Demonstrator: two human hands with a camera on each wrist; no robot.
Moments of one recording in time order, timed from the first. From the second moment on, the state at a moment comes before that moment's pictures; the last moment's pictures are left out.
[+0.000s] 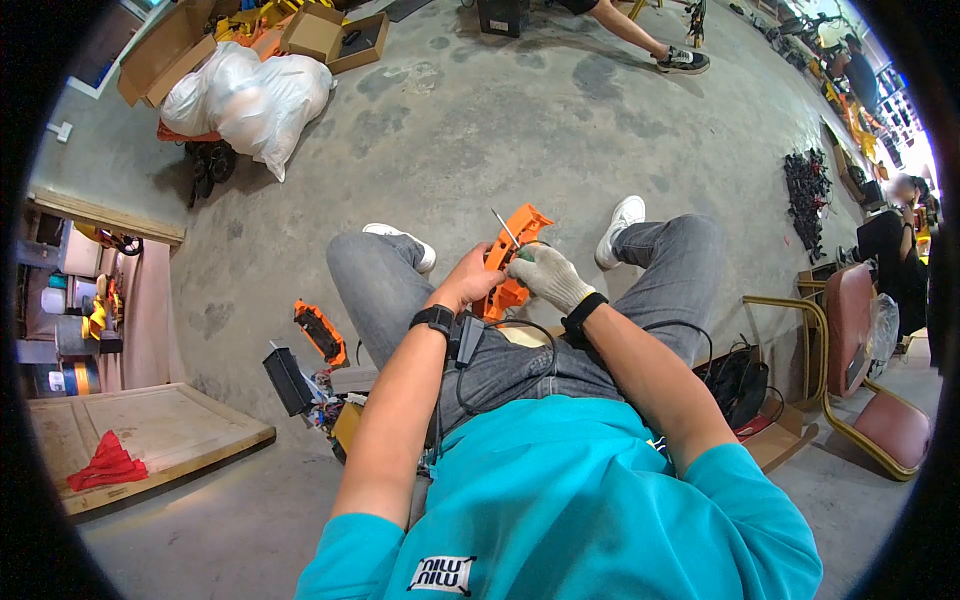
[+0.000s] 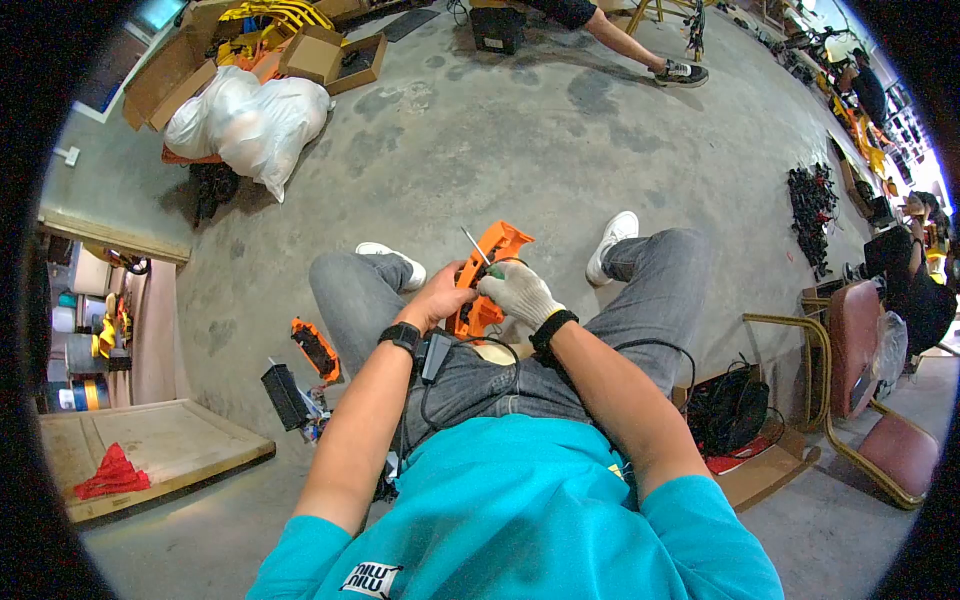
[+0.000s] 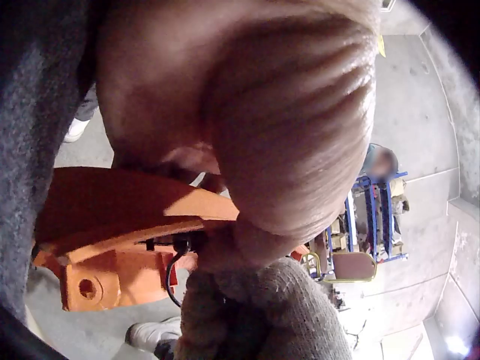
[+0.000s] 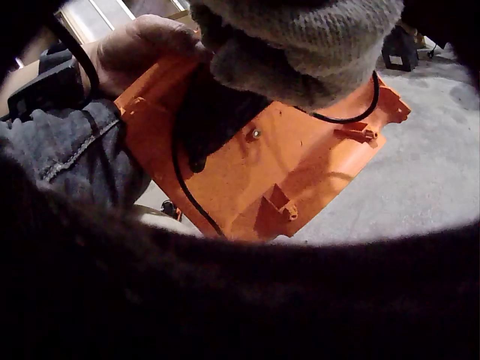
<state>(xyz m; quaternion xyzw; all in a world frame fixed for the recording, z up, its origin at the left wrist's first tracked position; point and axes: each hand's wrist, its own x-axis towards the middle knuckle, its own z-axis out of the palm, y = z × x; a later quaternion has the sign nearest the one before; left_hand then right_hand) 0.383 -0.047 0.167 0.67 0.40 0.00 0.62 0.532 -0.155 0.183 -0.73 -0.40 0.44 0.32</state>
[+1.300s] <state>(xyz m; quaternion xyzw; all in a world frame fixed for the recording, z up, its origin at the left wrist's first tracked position) 0.374 -0.035 0.152 0.53 0.55 0.12 0.63 0.538 -0.160 0.177 -0.74 -0.37 0.42 0.37</state>
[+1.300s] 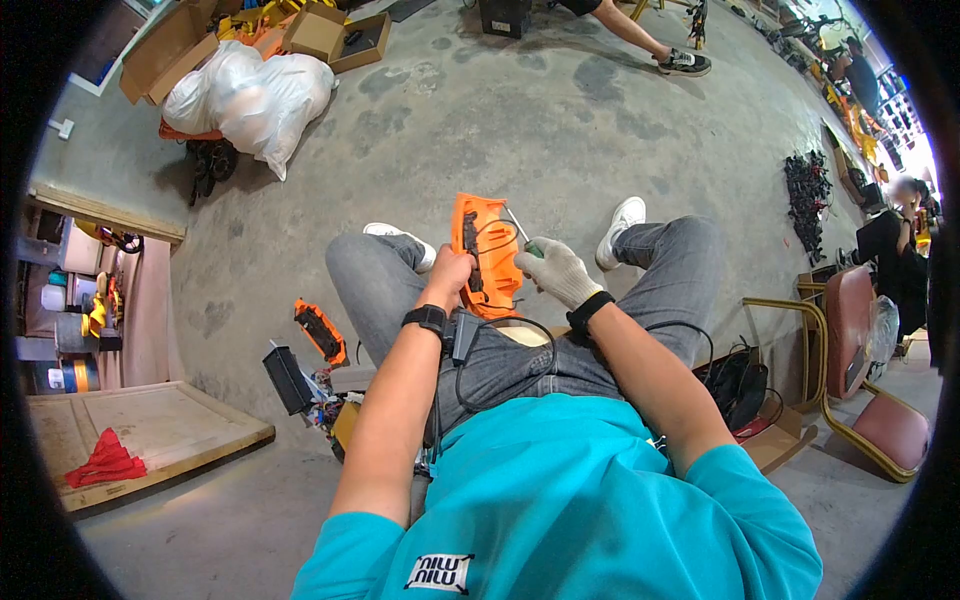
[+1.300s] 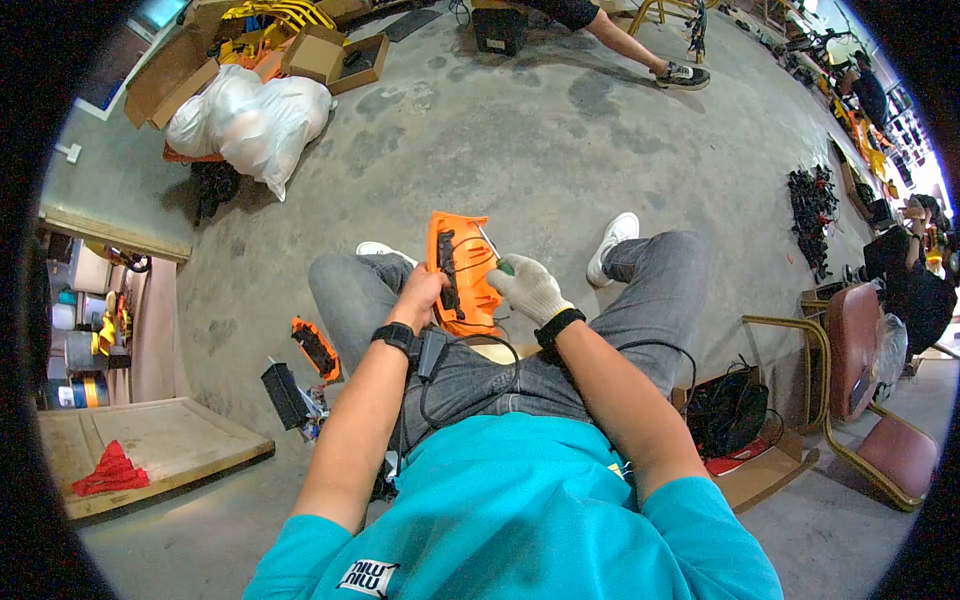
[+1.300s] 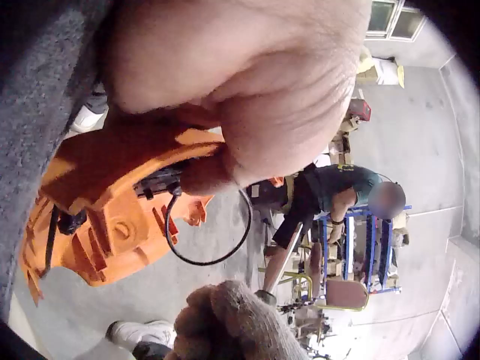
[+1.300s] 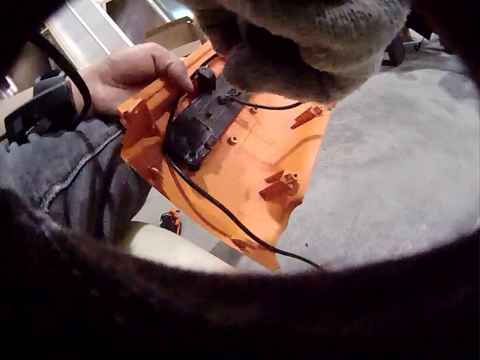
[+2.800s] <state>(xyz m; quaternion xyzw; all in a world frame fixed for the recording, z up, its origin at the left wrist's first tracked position) 0.364 -0.030 0.152 0.41 0.52 0.24 0.71 0.565 -0.161 0.150 -0.77 -0.29 0.41 0.39</state>
